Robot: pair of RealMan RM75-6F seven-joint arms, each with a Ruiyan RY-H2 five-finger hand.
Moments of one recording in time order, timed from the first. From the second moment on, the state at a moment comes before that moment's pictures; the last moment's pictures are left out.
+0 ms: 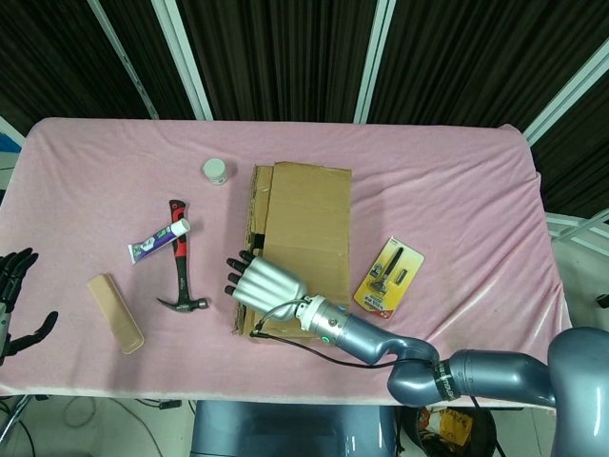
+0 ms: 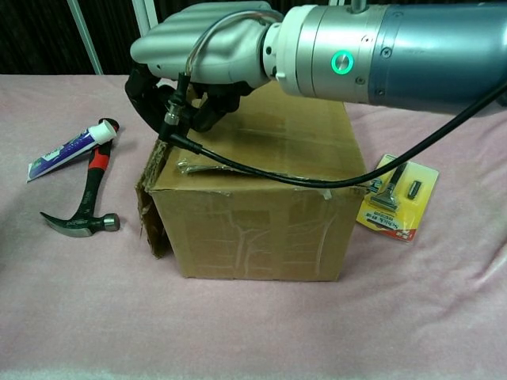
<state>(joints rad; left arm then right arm) -0.12 -1.11 0.00 -1.52 1.57 1.62 -0.23 1.08 -1.51 0.31 -1.67 -1.34 0.73 -0.56</state>
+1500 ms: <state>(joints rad) -0.10 -1.10 -0.02 -1.53 1.59 1.60 -0.22 1.07 -1.23 0.22 -1.84 -1.32 0.85 -0.74</state>
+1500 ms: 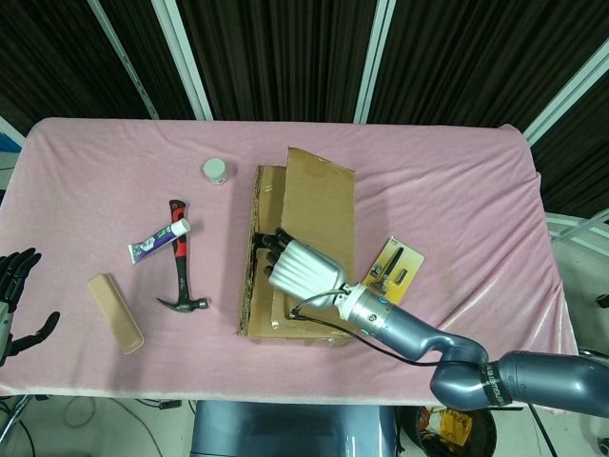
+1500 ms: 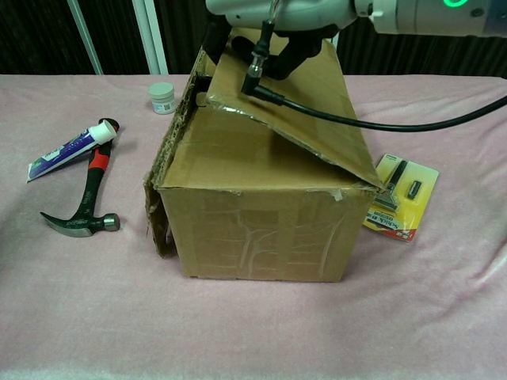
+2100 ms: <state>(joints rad) -0.09 -1.11 -0.03 -1.52 1.61 1.61 -0.17 0.97 -1.00 0.18 -1.97 -1.38 0.93 -0.79</state>
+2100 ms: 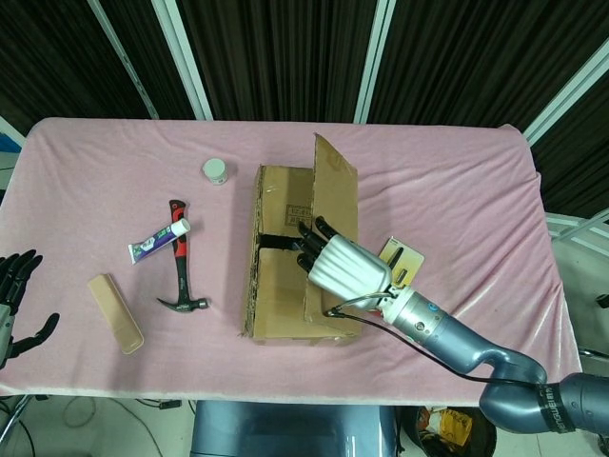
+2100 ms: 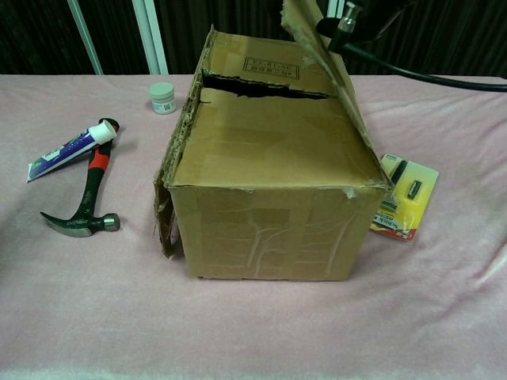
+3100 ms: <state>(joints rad) -0.09 -1.12 -0.03 -1.50 1.63 1.62 -0.13 0.74 -0.70 0.13 -2.03 -1.59 1.07 -0.66</state>
